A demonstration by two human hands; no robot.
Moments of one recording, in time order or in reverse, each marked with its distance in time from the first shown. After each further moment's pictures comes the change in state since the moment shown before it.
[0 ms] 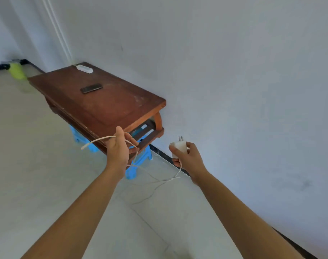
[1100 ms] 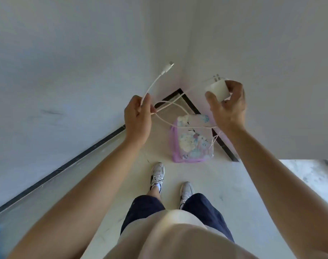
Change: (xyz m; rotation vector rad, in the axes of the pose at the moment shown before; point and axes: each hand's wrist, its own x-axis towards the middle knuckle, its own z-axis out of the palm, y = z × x) left_hand -0.602 -0.265 0.685 0.443 -1.371 0.040; right_hand -0.376 0.285 -0.782 -0.193 1.597 0.290
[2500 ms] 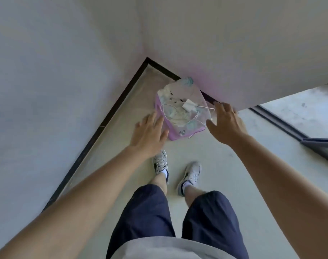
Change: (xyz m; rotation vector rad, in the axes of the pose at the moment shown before) left_hand 0.021 -0.186 0.057 1.232 -0.953 0.462; right_hand -0.073 0.180 0.045 -0.701 -0.371 0.337
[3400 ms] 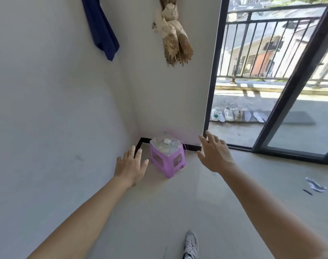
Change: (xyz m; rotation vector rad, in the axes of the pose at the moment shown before) left_hand -0.586 0.047 -0.019 0.329 0.381 0.100; right_hand -0.654 0.008 0.025 -0.154 0.575 -0.025
